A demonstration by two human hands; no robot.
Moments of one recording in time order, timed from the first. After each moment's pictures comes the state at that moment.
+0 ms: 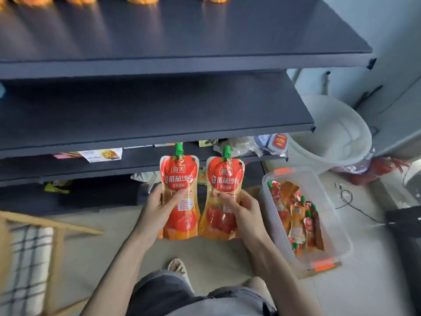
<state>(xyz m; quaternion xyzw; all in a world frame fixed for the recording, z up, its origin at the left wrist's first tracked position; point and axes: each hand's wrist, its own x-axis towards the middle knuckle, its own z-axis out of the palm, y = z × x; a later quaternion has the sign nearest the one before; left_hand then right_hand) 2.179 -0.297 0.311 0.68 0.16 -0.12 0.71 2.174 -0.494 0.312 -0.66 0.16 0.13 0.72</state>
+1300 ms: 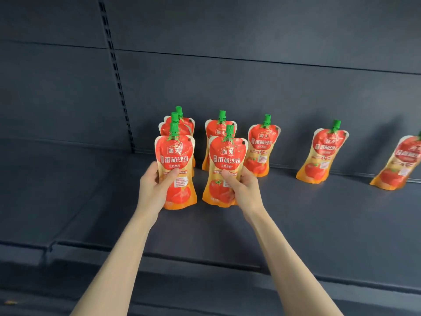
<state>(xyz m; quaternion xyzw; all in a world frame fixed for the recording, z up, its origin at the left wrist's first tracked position) 2.519 0.166 0.471 0.68 0.07 0.25 0.68 2.578 -0.028 0.474 -0.65 -0.15 0.01 0.74</state>
